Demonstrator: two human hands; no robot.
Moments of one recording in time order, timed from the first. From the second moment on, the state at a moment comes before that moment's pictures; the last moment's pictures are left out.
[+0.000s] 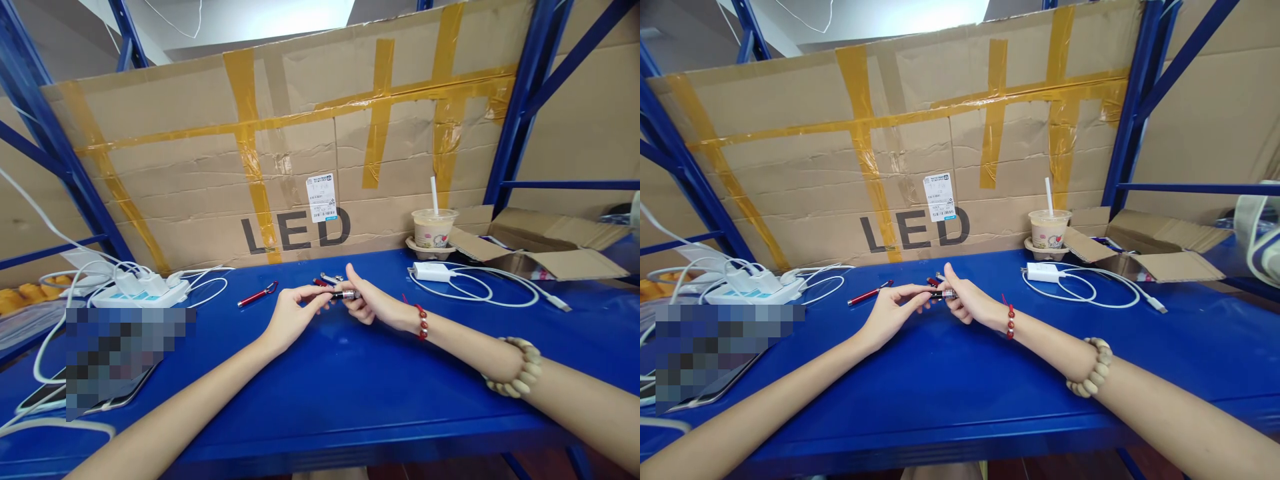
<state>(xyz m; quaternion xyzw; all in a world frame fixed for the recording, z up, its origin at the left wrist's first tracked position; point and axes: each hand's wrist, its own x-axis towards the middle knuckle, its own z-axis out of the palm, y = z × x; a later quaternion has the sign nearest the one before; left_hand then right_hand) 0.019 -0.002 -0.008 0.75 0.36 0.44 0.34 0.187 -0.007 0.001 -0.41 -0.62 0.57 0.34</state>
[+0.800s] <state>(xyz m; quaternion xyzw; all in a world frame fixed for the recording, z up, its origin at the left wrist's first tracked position) 0.017 0.013 -0.006 0.43 0.28 0.45 0.73 0.198 0.009 -0.008 -0.47 -0.69 0.45 0.31</state>
